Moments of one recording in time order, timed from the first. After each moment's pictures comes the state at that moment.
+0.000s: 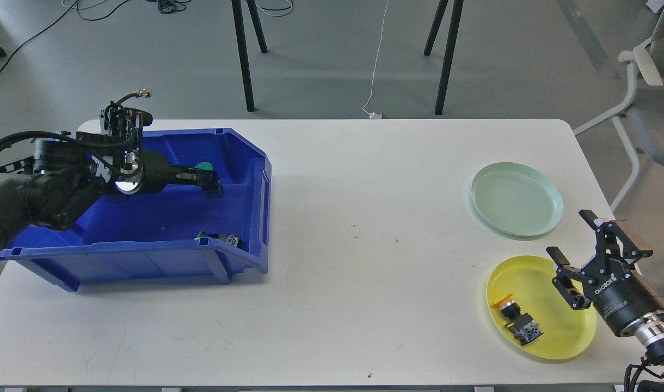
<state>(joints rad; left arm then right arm) -1.02 0.40 -0.14 -0.44 1.58 -0.49 -0.49 -0.19 -0.73 1.03 1.45 -0.40 0.14 0.49</state>
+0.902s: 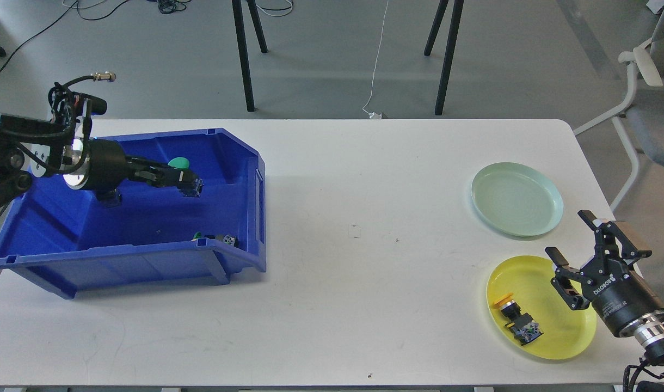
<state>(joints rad) -1.10 0.86 -0.14 -1.05 1.56 -0.49 -0.49 -0.19 -0.72 1.03 1.45 -0.40 0.14 0.49</state>
